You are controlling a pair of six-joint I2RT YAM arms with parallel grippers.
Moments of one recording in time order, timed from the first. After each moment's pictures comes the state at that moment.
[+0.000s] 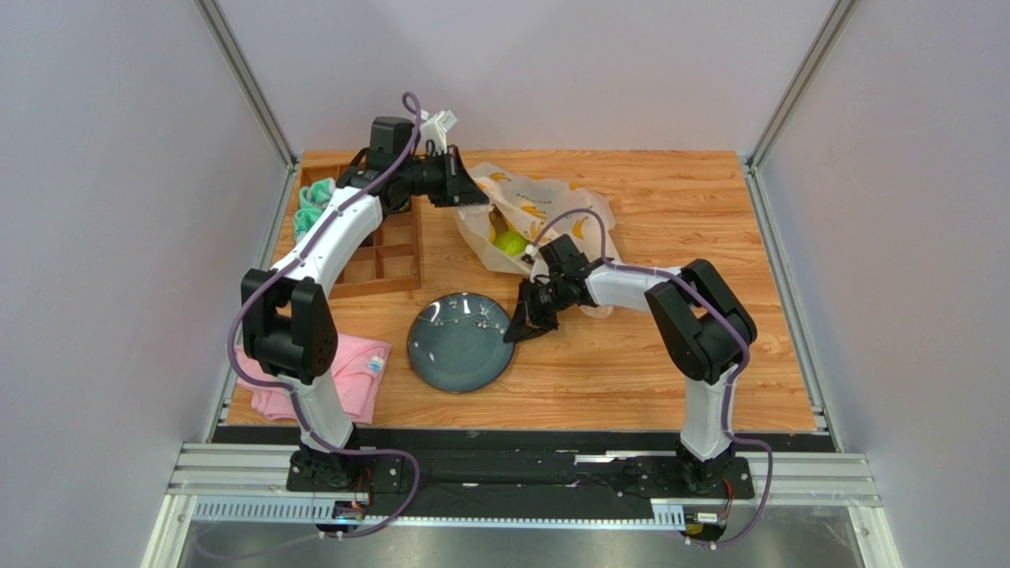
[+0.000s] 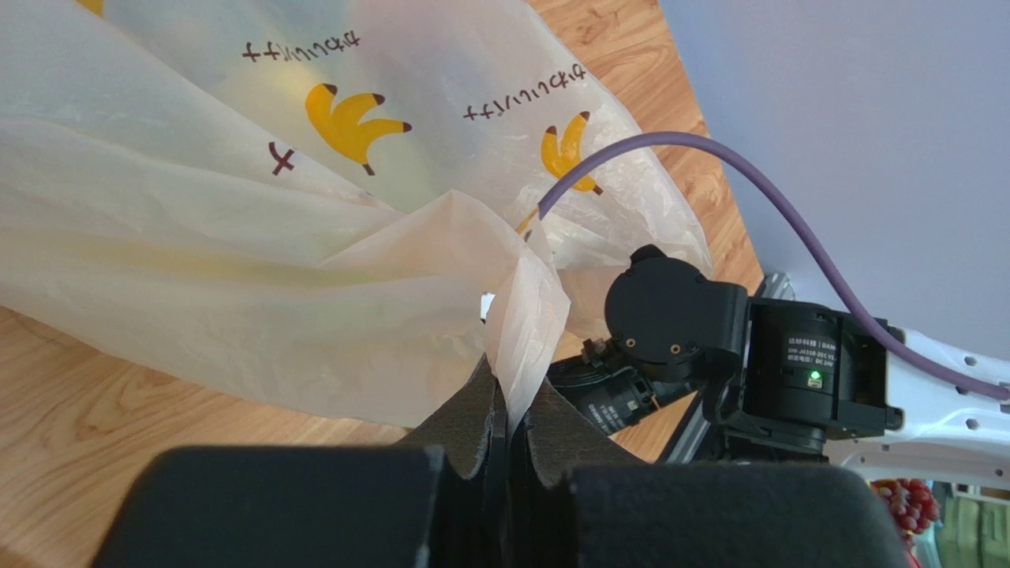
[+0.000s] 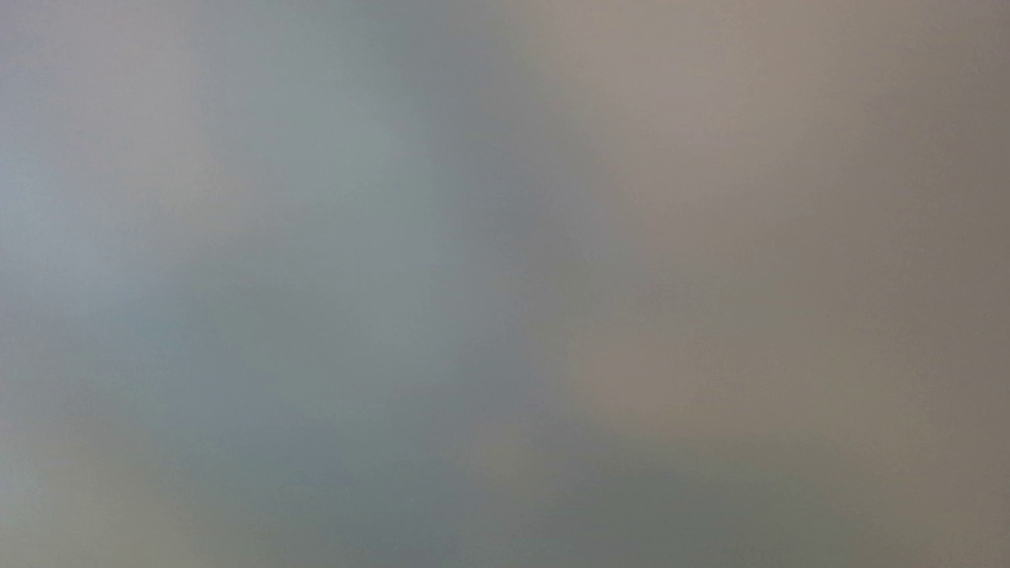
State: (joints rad) left arm -0.26 1.81 1.62 -0.39 0.74 -0.37; right arm 0.59 1.95 1.14 -0.24 -0.65 0.66
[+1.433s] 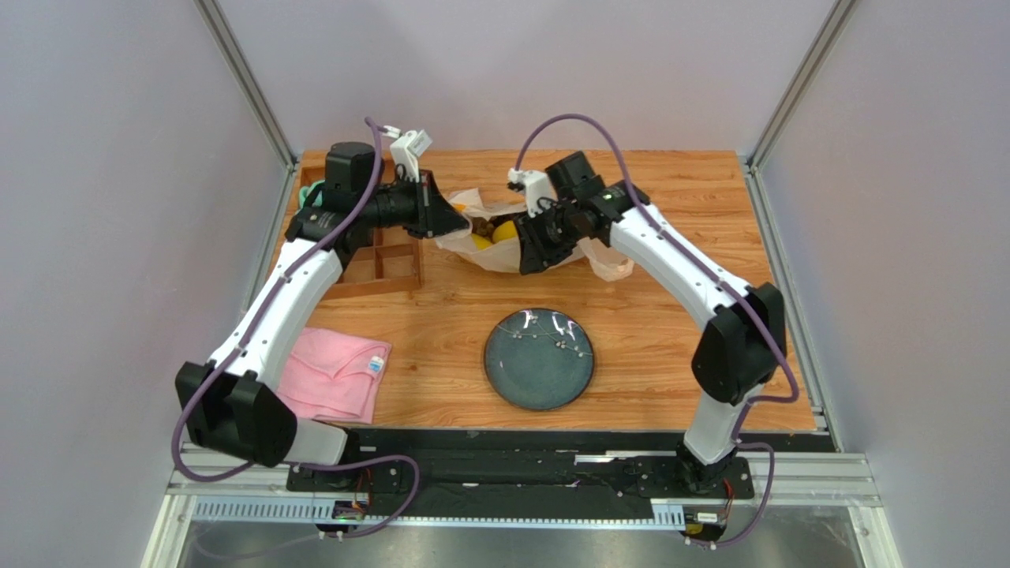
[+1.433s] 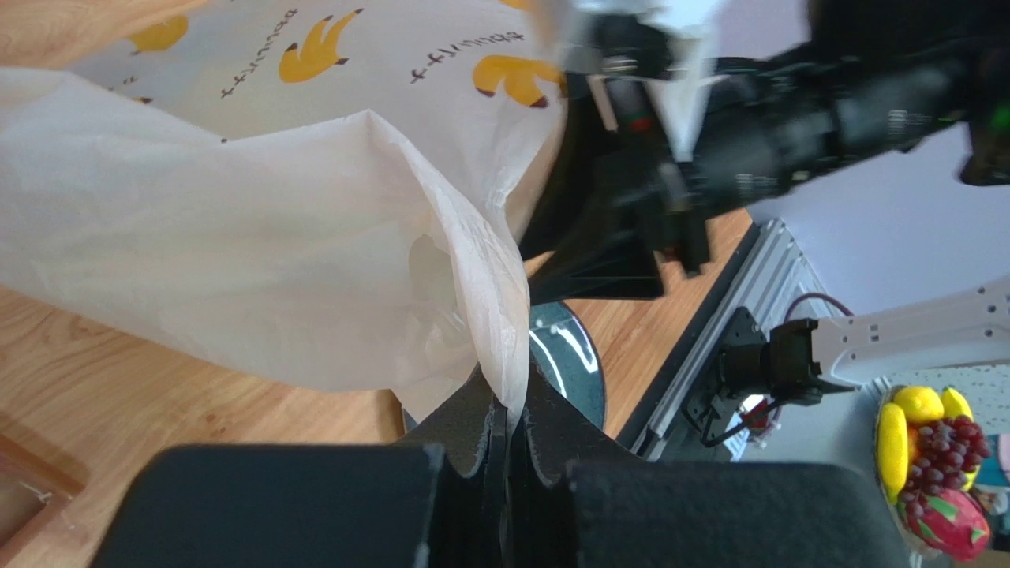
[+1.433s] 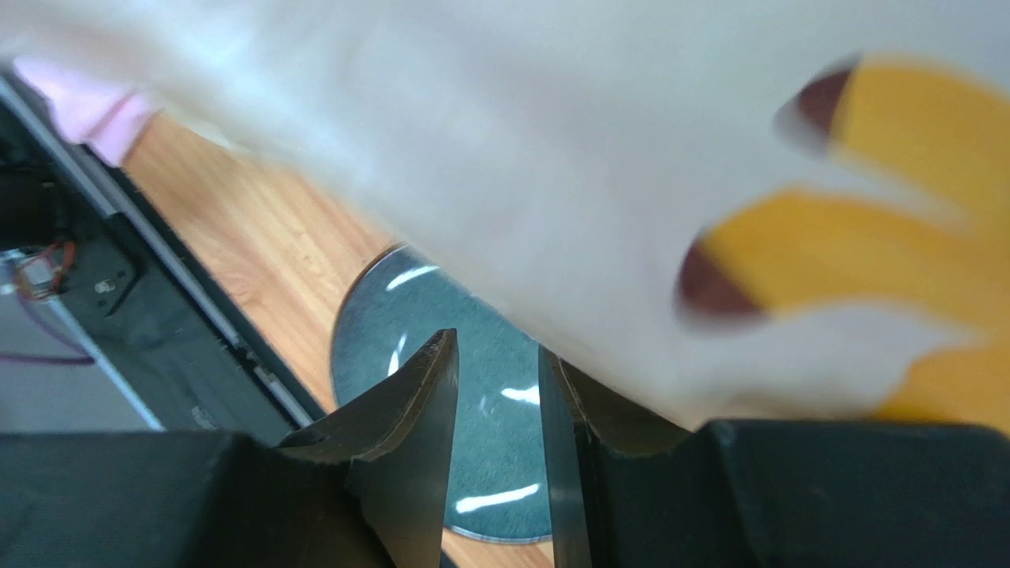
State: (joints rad) left arm -0.27 1.41 1.37 -0.44 0.74 -0.29; right arm 0.56 1.76 1.68 -0.85 -0.41 -0.02
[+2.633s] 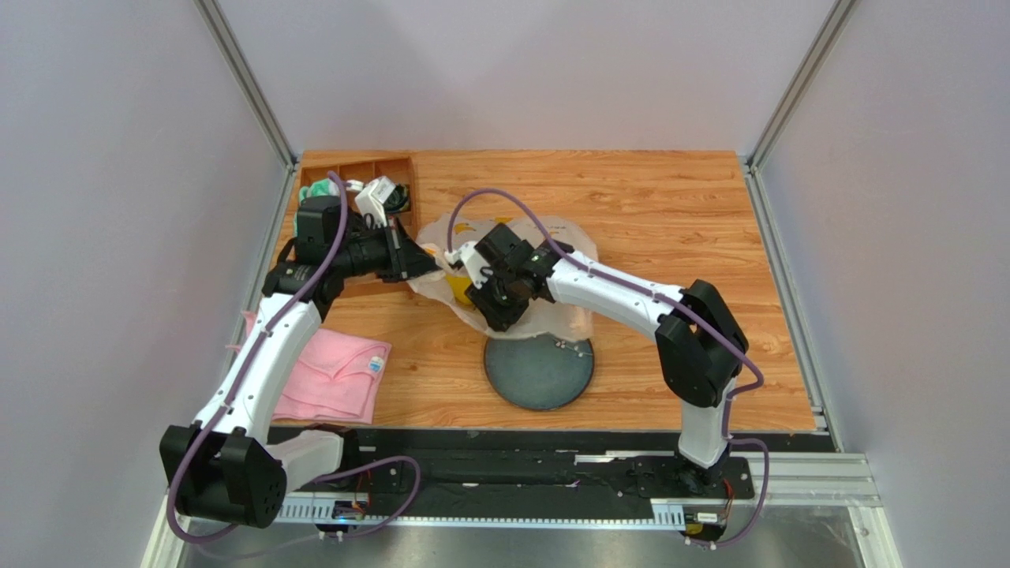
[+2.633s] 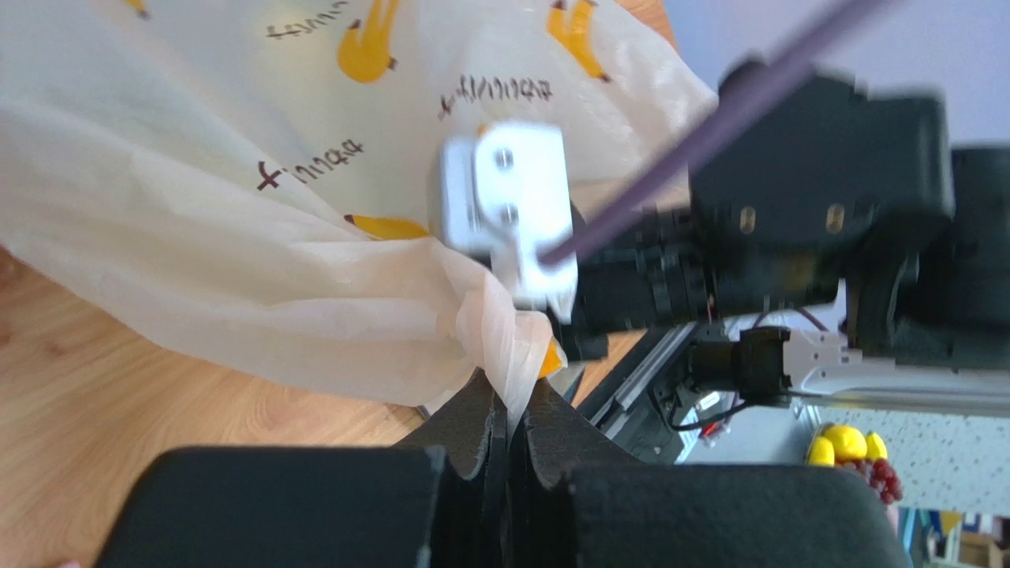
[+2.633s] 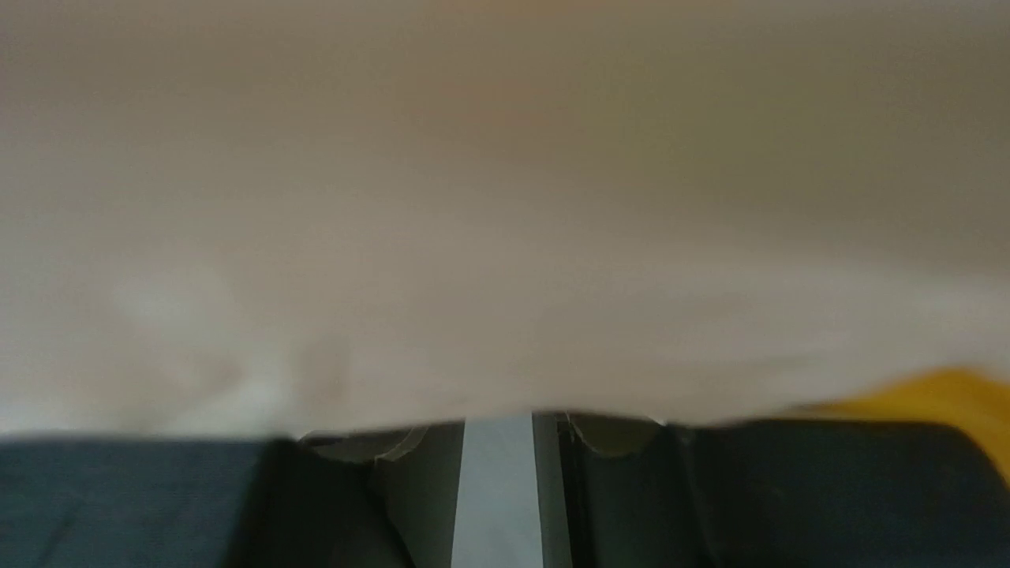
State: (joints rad) left arm -0.15 1.15 1.03 -0.42 0.76 -0.40; right arm 0.84 1.89 1.54 -0.69 -0.18 -0.06
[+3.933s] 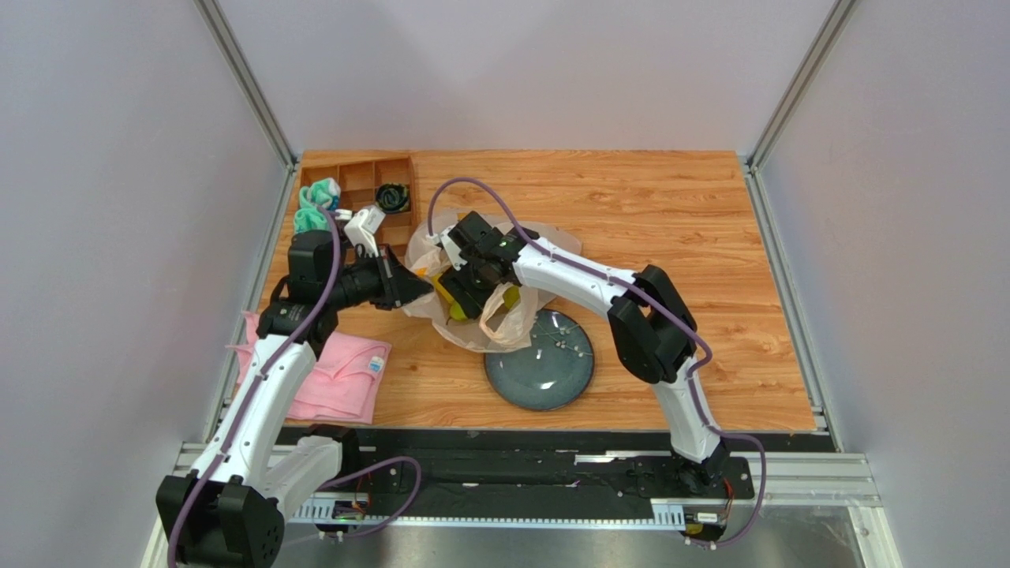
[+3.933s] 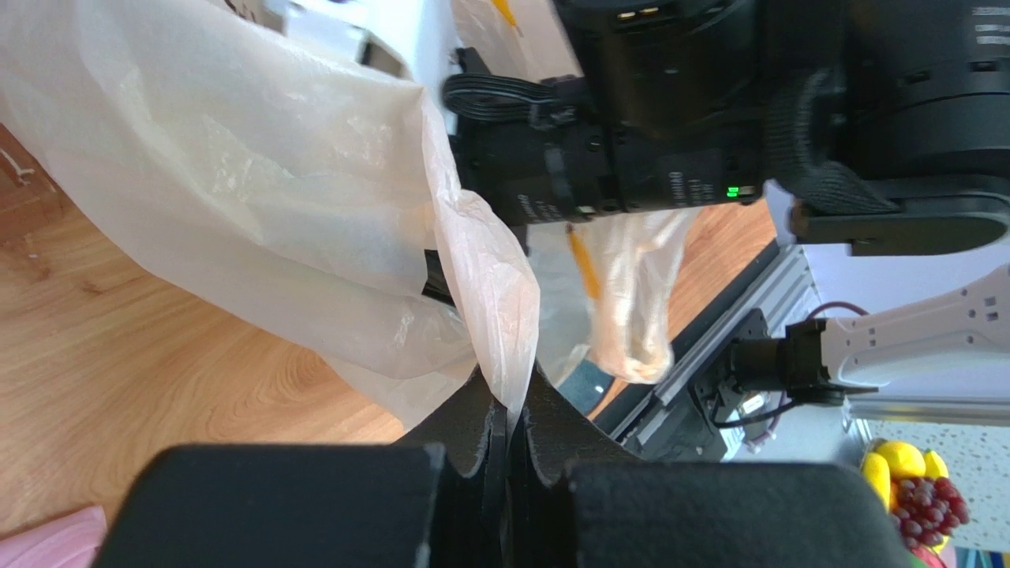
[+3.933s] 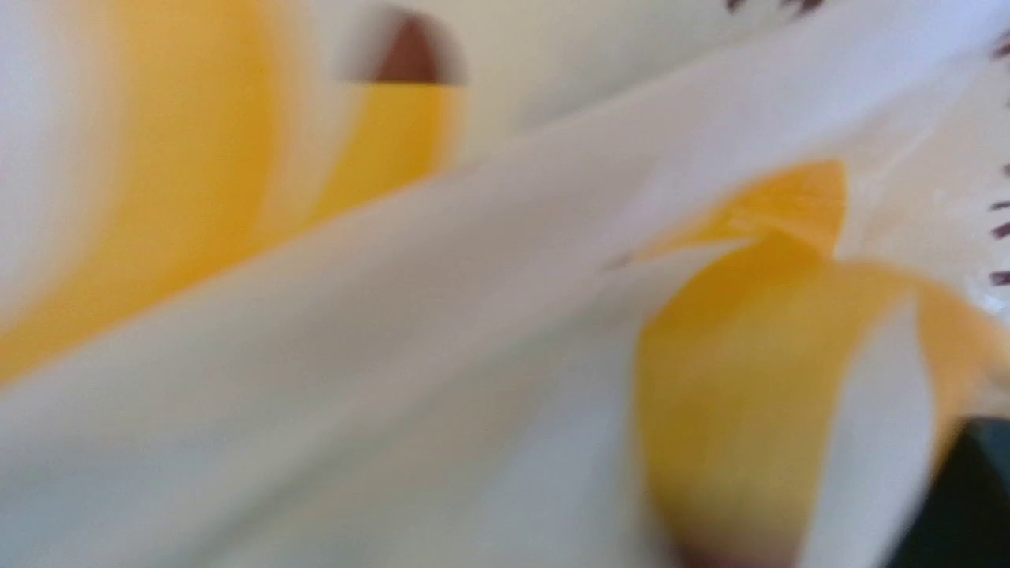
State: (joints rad) left arm -0.12 0.95 0.81 -0.37 0.72 -0.39; right arm 0.86 2.15 1.79 -0.70 -0.04 0.00
